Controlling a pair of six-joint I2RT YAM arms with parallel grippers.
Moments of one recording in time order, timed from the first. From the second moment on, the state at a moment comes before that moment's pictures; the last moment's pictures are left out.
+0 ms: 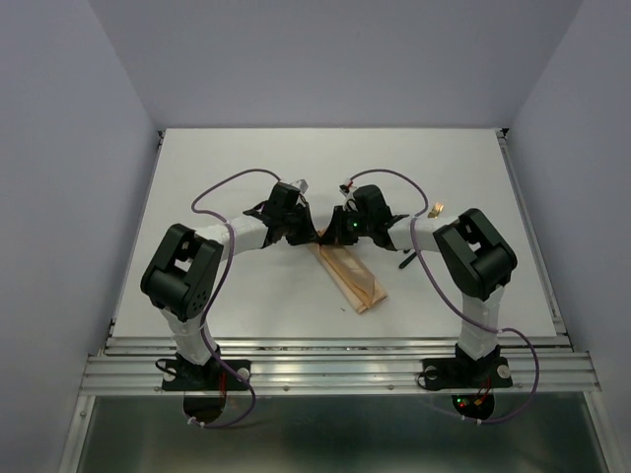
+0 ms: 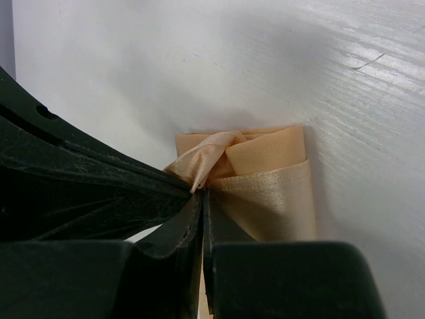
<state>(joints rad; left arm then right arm) -0.53 1.76 1.01 -0.08 0.24 -0.64 0.57 1.95 1.07 0.24 -0.47 0.62</state>
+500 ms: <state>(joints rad) -0.52 1.76 1.01 -0.08 0.25 -0.64 0.58 2.02 1.10 0.29 -0.46 0.70</state>
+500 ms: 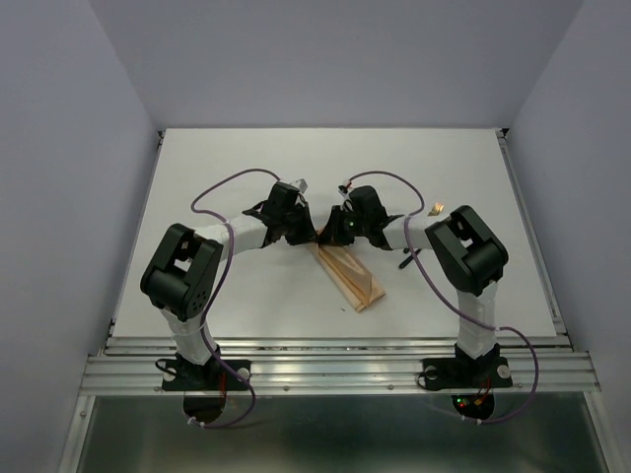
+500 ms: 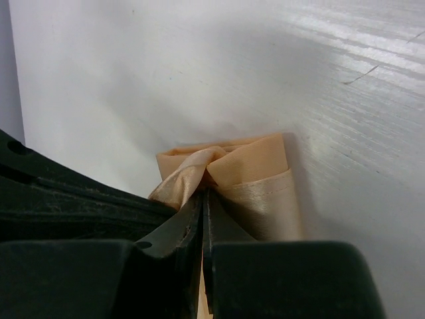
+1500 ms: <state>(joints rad) -0.51 1.76 1.05 -0.11 0.31 -0.53 0.58 1.86 1.06 0.21 -0.32 0.72</state>
